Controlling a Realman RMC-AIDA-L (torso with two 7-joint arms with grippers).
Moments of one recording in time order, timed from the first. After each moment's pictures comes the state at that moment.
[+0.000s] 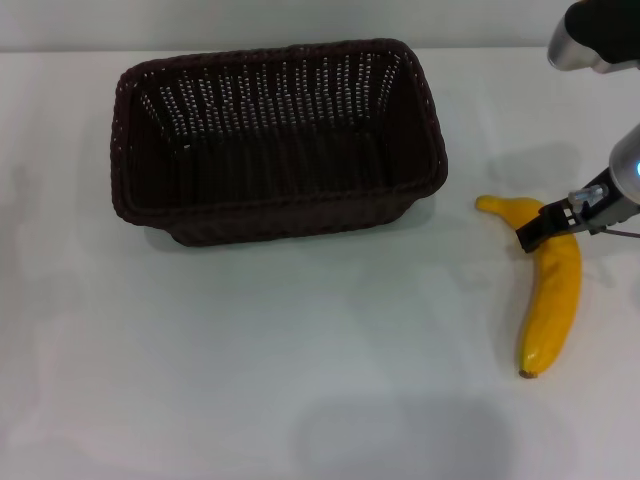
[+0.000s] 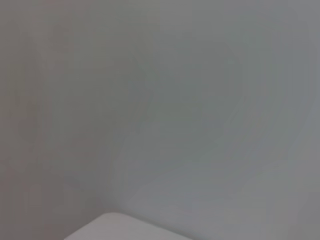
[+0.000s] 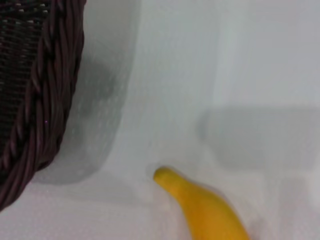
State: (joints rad) left arm -0.42 -2.03 0.64 0.13 -2.59 -0.92 2.61; right arm 0.66 2.02 -1.57 -1.31 0.38 1.44 0.11
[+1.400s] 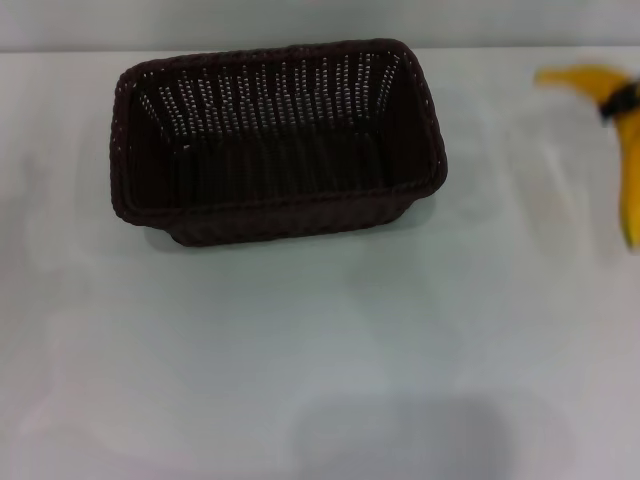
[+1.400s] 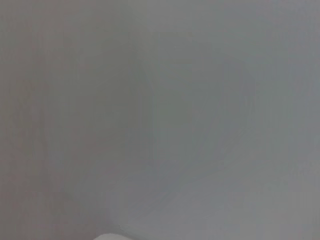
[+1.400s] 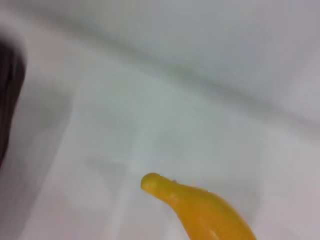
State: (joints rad) left arm -0.44 -2.05 0.58 0.15 -2.60 -0.93 2.62; right arm 0.72 2.01 -1.31 -1.38 0.22 1.41 -0.18
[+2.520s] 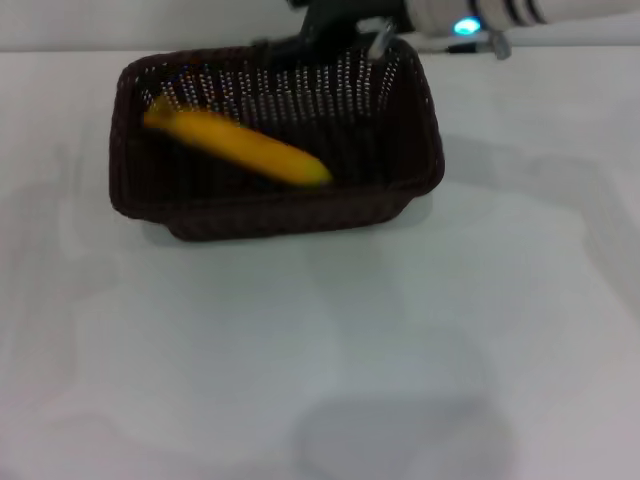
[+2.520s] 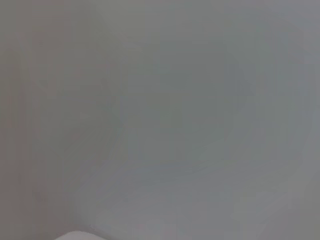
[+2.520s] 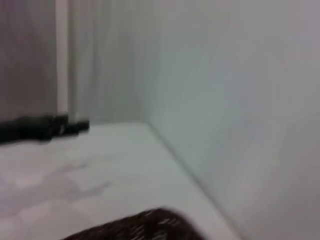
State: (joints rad) left arm -0.47 -2.07 0.59 0.15 -2.59 -0.93 2.62; right arm 0.92 2.02 -1.50 -0.94 1.28 0.81 -1.20
